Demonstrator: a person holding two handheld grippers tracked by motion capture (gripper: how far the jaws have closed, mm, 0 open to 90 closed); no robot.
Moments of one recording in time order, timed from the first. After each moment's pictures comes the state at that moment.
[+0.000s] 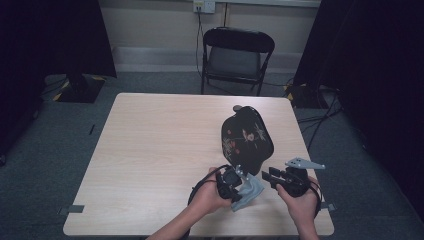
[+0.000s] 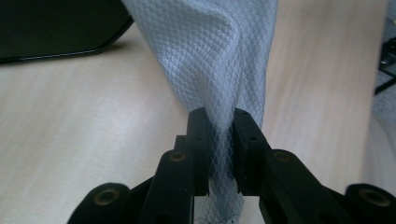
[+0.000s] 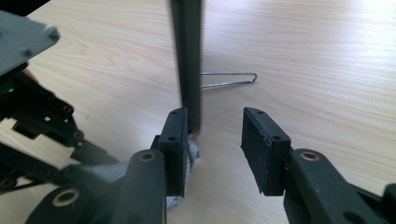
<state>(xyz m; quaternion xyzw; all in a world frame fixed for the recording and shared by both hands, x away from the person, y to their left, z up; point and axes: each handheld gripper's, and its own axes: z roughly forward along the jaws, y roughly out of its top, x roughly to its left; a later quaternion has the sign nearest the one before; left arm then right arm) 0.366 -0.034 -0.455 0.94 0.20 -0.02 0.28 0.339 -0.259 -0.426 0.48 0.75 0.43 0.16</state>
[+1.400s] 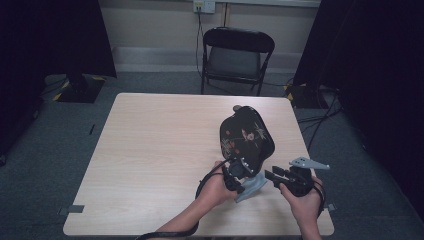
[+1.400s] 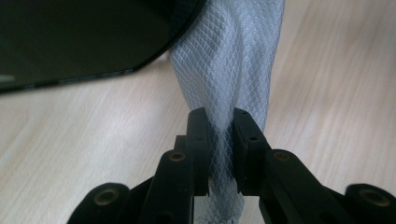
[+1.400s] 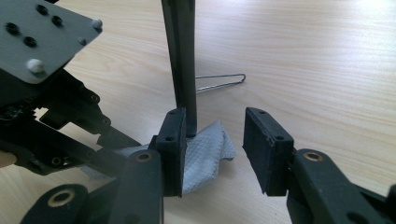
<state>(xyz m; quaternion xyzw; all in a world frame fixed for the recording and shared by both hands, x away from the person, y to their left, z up) 0.386 -0.050 -0.456 0.94 0.23 0.00 0.26 0.338 -0.267 -0.423 0.48 0.74 0.43 0.16</state>
